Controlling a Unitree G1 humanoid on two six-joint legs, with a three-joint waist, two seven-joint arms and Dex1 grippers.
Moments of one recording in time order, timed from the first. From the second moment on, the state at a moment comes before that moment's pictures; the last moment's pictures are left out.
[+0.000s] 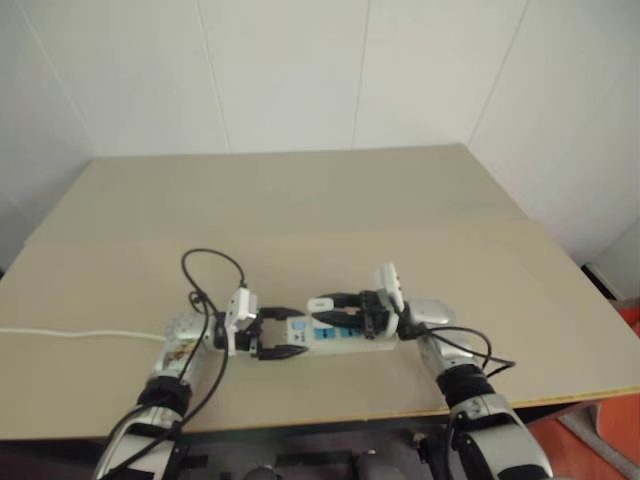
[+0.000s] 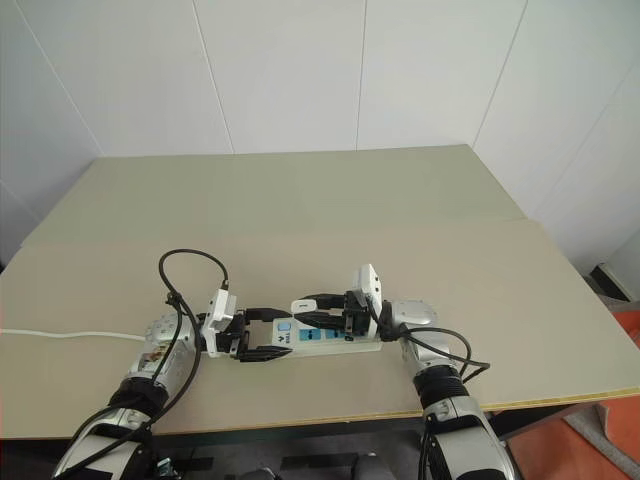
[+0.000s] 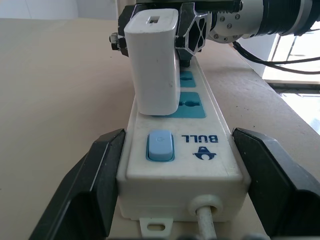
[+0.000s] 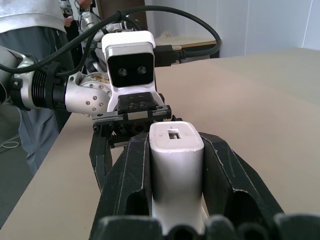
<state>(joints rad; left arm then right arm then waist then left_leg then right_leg) -0.52 0.39 -0.06 0.66 -0.32 -0.28 -1.50 -0.61 -0.20 0.08 0.56 0.34 -0.13 1.36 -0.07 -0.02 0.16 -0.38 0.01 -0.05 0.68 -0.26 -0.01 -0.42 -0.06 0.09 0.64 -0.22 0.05</state>
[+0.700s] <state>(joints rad) -0.52 0.38 -0.08 0.65 -0.32 -0.27 -1.49 -0.67 -0.24 0.08 0.69 0.35 -0.22 1.49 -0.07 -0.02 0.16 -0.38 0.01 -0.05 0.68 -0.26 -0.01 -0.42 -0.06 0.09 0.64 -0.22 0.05</state>
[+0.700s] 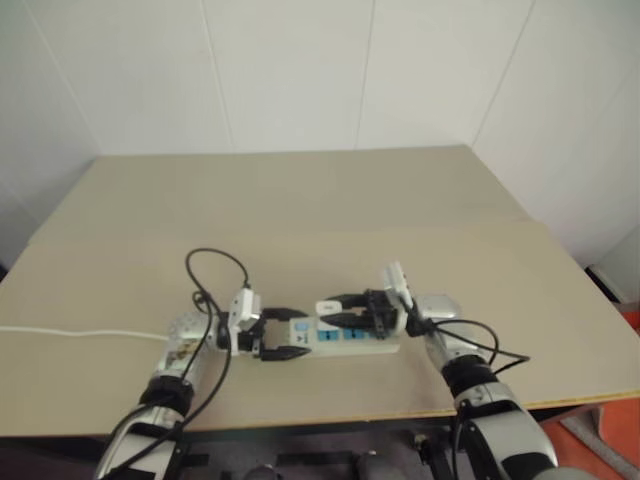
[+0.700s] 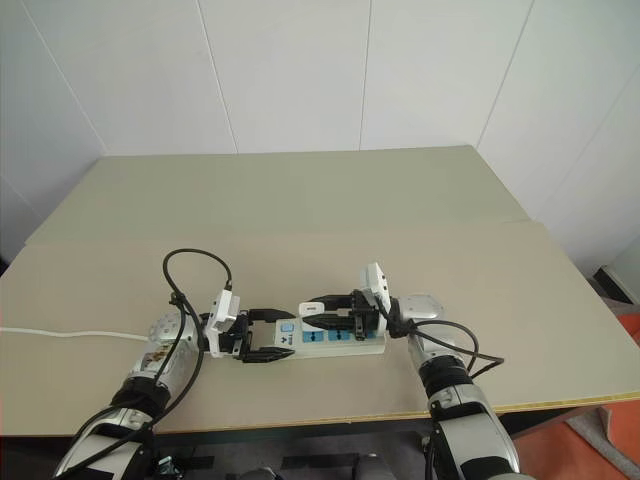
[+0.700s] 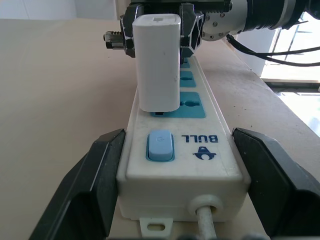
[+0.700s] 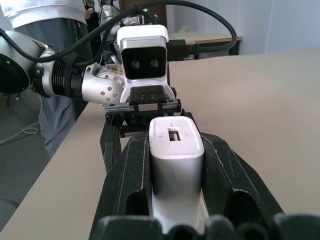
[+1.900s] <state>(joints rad) -0.50 0.39 -0.08 0.64 -0.30 -0.25 -1.46 -0.70 -0.24 0.15 0.84 0.32 -0.36 1.46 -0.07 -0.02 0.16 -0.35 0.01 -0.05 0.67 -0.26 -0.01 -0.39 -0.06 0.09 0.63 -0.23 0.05</state>
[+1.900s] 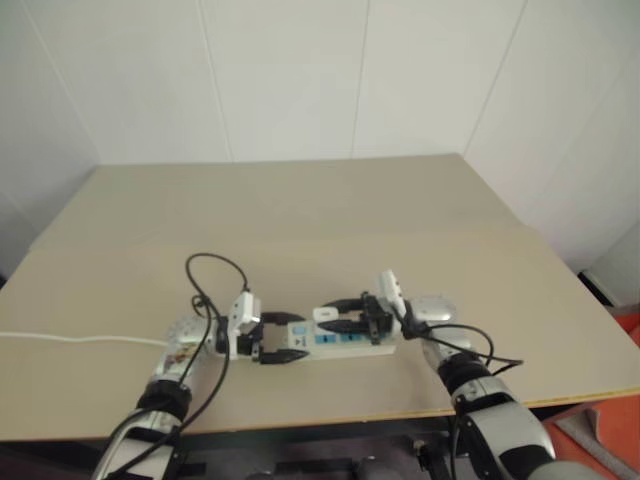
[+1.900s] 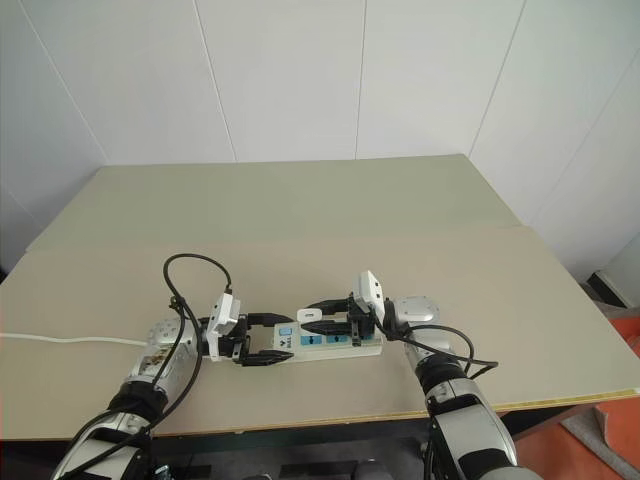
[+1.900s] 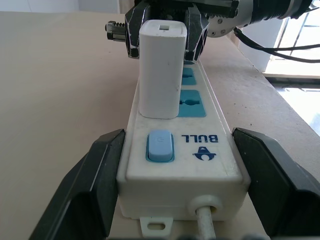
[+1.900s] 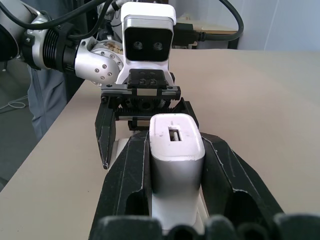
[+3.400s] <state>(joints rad) -0.53 0.75 -0.02 0.41 -0.47 0.05 -1.60 -0.66 -0.79 0.03 0.56 0.37 -0.27 1.56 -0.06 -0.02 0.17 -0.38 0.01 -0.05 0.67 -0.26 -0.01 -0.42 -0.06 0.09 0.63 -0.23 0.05</state>
